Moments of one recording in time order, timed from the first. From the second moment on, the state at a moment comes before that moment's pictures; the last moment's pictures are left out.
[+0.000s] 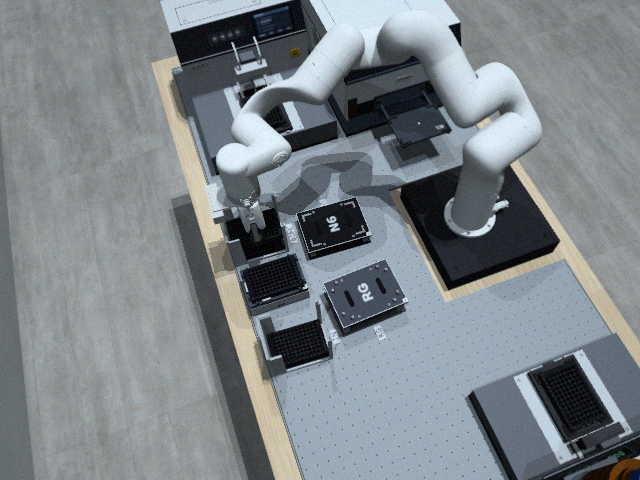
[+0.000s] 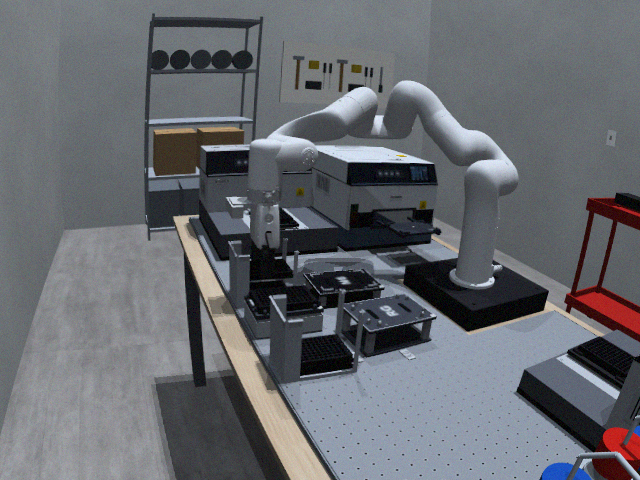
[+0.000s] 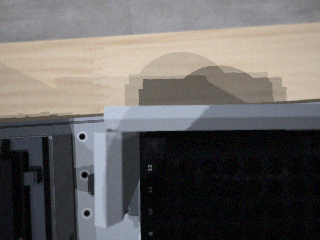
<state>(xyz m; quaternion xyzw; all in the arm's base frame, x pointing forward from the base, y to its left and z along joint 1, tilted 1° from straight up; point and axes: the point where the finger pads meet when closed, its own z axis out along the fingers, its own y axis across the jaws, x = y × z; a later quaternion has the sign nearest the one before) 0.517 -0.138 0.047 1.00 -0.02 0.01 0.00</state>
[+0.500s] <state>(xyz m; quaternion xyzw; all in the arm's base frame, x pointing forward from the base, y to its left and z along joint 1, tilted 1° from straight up) 0.517 -0.138 0.038 1.00 -0.02 0.01 0.00</state>
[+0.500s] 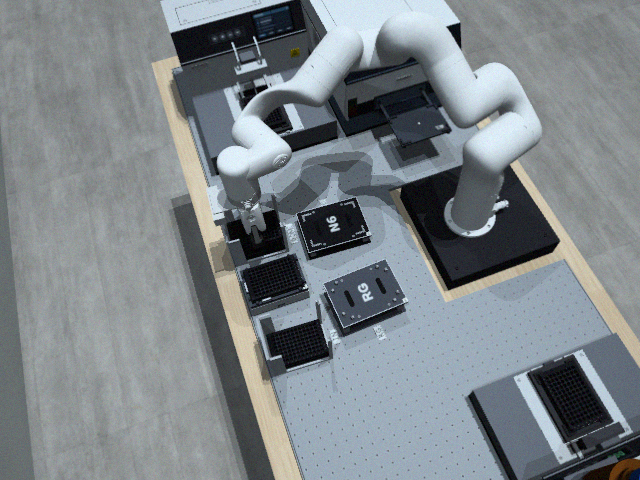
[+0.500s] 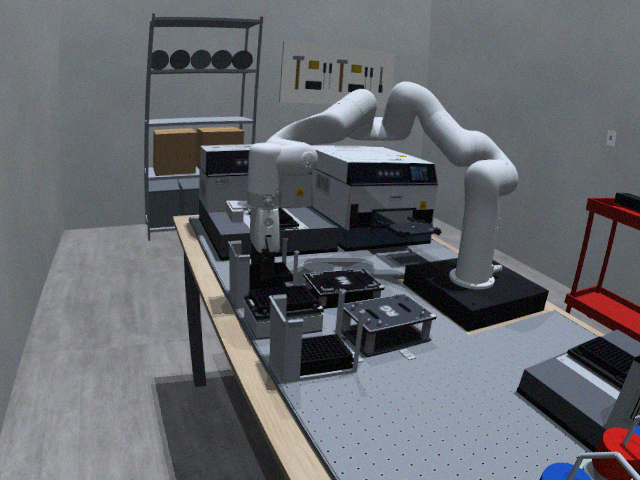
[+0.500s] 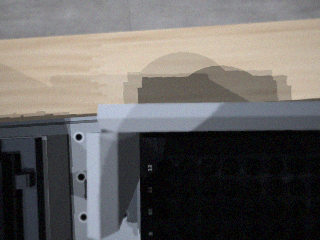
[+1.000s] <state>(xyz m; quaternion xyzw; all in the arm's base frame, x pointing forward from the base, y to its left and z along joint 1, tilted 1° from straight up) 0.517 -0.138 0.029 1.00 -0.02 0.01 0.00</state>
